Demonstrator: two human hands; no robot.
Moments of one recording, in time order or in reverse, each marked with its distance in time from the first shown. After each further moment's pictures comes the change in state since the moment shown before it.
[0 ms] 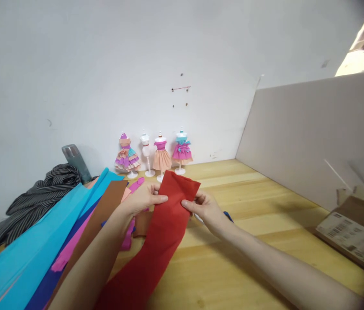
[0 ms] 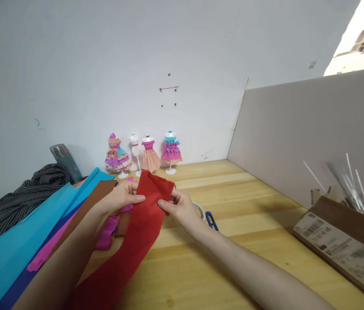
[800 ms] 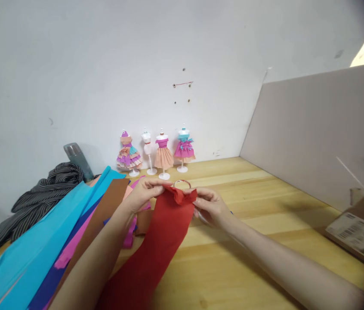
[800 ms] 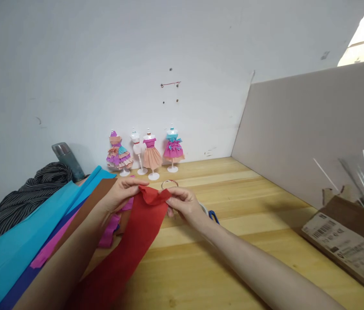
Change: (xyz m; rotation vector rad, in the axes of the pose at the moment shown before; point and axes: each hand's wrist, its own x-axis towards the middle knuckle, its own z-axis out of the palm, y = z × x) left_hand 0.010 -0.022 -0.014 -0.231 0.109 0.269; right_hand 0.005 0.011 -0.015 0.253 -0.195 -0.058
